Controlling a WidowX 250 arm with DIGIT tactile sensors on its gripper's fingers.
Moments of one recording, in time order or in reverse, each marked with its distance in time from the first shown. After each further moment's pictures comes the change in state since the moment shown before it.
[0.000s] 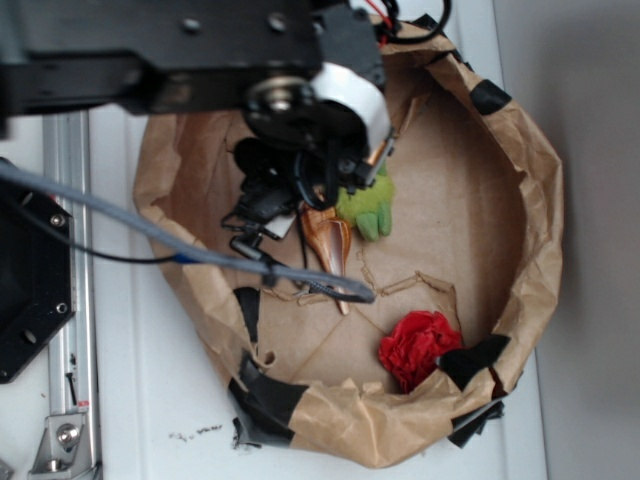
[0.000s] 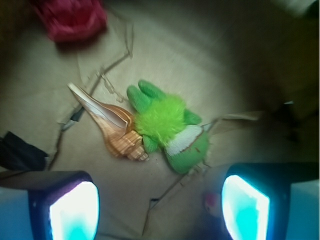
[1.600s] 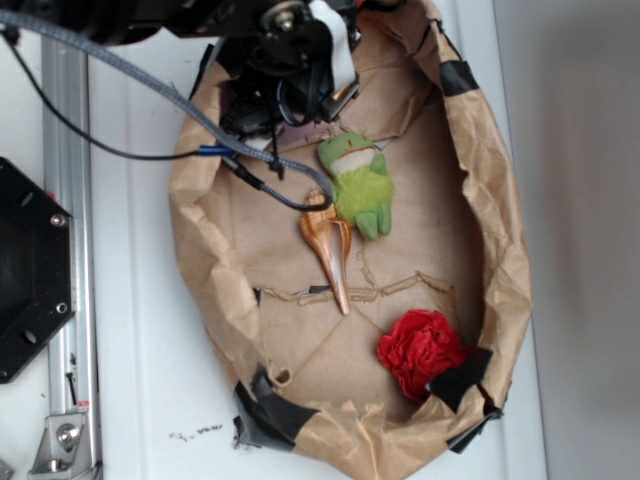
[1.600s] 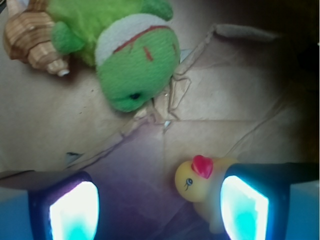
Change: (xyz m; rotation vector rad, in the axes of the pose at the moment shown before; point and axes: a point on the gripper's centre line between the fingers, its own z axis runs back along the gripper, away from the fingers) arm -0.047 0.035 -0.053 0.002 0.041 -0.168
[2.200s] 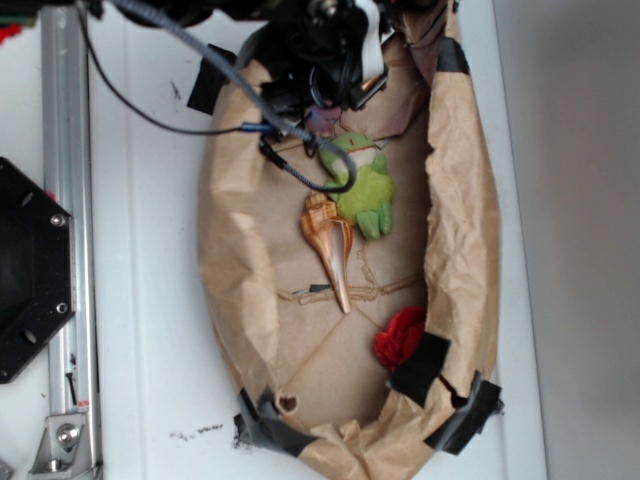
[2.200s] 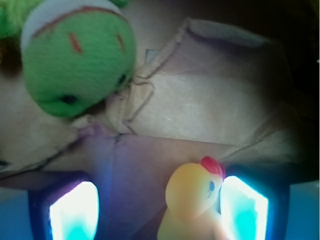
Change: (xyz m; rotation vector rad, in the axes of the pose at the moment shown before) arm -0.004 0.024 -0.021 -0.010 0.006 -0.092
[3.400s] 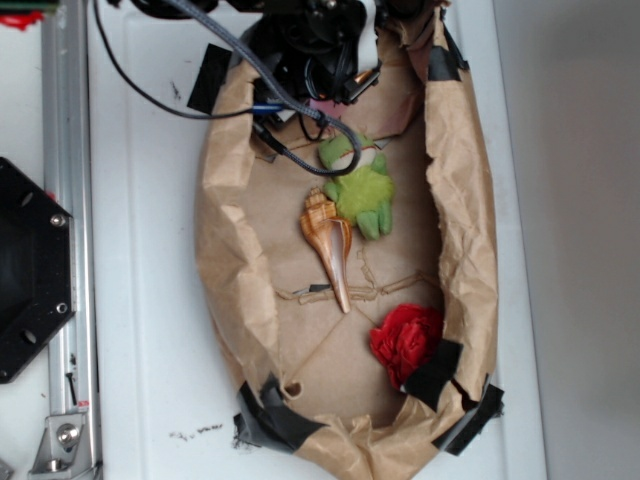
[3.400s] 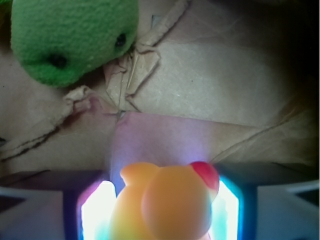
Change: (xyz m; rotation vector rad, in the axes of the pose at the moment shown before) arm -0.008 0.000 -0.007 0.002 0.033 -0.001
